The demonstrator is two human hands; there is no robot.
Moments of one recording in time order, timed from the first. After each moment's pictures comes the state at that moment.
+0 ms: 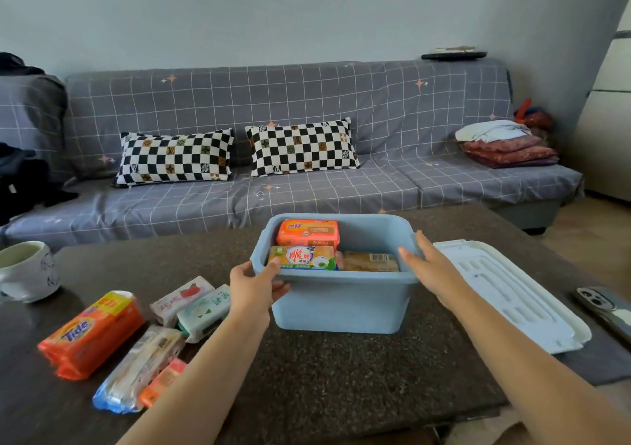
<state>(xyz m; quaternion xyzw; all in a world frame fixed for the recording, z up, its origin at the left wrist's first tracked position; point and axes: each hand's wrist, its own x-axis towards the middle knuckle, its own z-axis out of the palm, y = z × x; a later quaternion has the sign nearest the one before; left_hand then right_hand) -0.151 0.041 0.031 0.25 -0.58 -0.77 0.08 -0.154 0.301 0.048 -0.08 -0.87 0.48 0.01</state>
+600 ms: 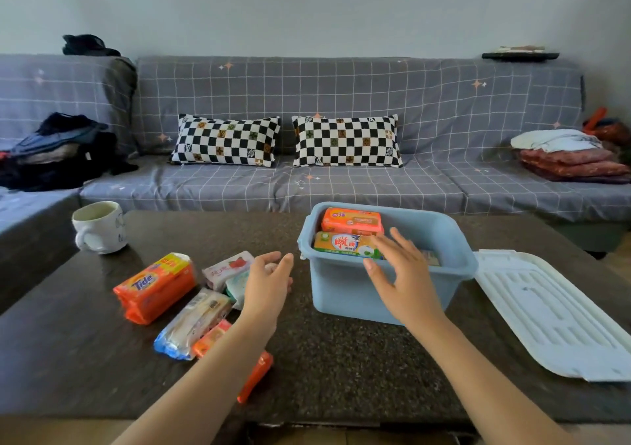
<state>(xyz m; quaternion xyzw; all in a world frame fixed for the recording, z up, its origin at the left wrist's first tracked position) -0.098 0.002 0.029 0.23 -0.69 -0.68 0.12 -0.118 0.201 0.032 0.20 -0.90 0.33 0.23</state>
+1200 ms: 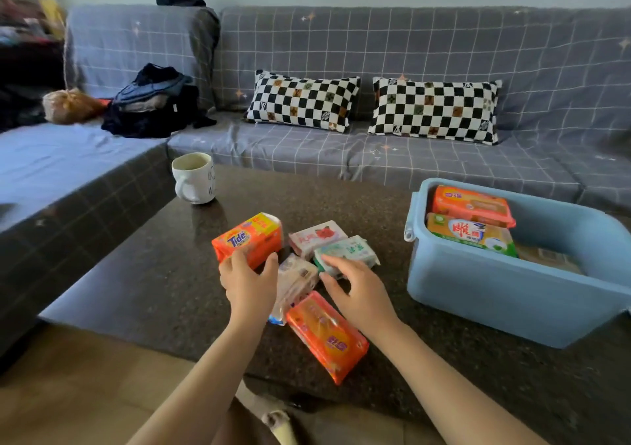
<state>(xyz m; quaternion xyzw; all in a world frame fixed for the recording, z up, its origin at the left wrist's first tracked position) -0.061 -0.149 -0.028 0.37 -0.74 -0.51 0.25 -0.111 0.009 -0.031 0.31 -0.87 0.38 0.03</state>
